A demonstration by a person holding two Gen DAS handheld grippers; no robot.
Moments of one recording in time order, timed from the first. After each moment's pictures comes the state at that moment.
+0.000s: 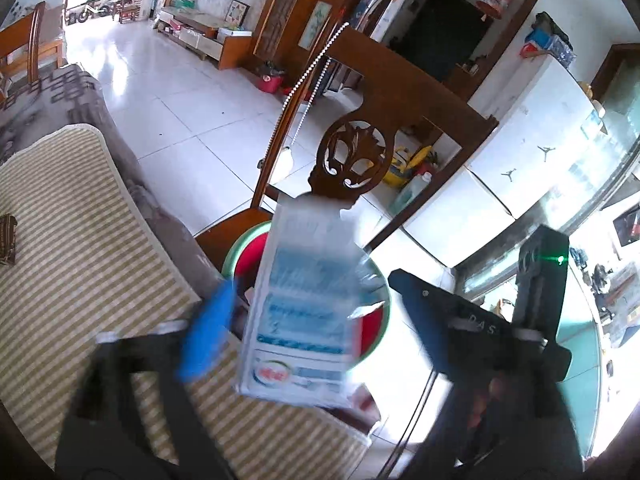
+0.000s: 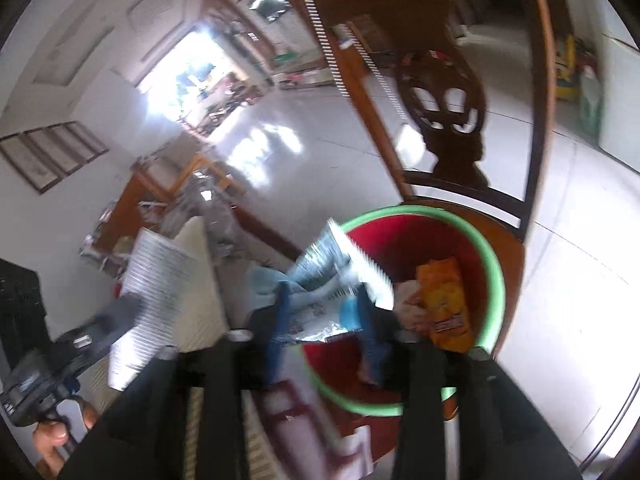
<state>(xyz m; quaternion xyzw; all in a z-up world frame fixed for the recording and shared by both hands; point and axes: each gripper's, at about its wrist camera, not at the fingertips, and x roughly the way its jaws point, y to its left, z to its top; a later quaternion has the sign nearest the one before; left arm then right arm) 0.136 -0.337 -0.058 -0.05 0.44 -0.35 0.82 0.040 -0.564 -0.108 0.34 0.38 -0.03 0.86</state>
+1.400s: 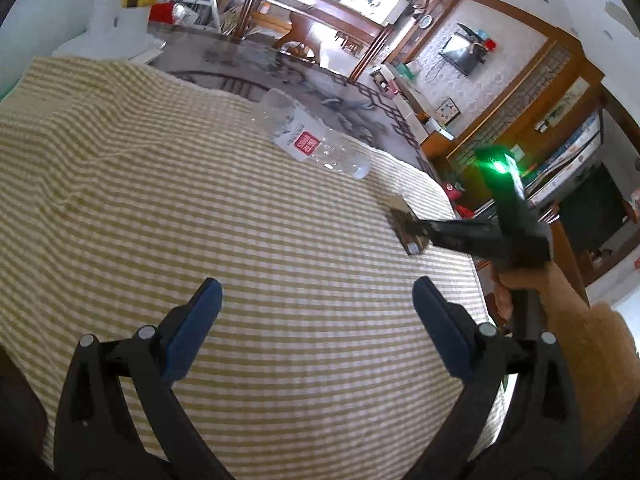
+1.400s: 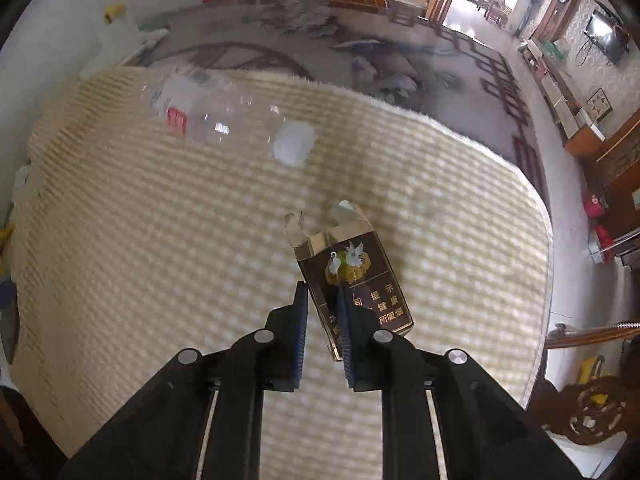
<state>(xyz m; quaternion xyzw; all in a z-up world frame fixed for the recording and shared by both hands) 0.085 0.058 -0.077 -0.26 0.41 -0.01 0.87 0.269 -0.142 -0.114 -0.21 0.54 0.25 0.77</state>
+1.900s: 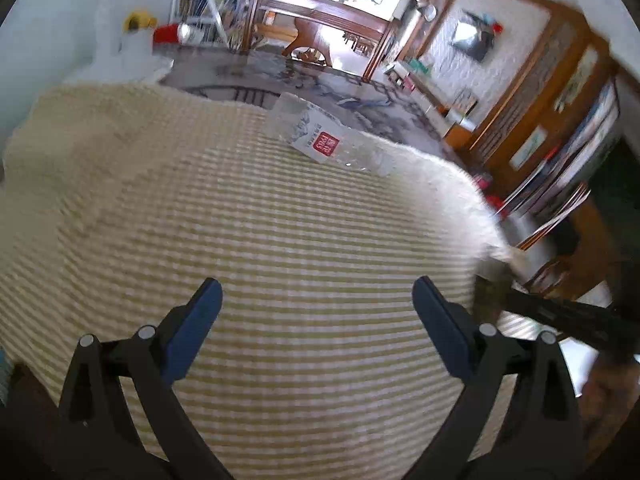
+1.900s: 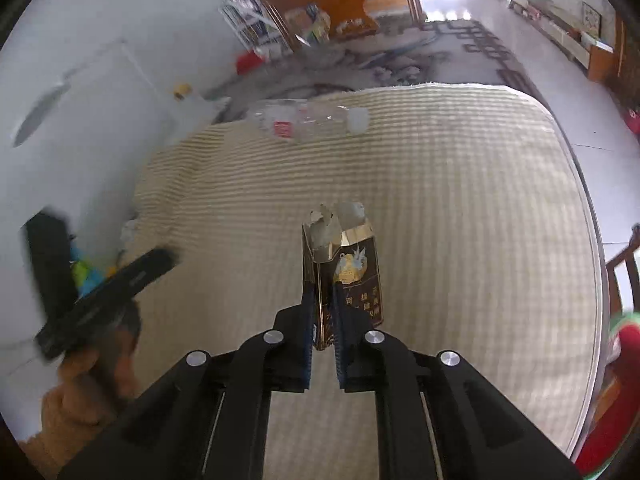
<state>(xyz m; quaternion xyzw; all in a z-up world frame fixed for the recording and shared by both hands) 0.090 0.045 -0.081 -0.16 0.41 0.03 0.90 0.142 -0.213 -0.064 0.05 0.52 0.33 0.79</state>
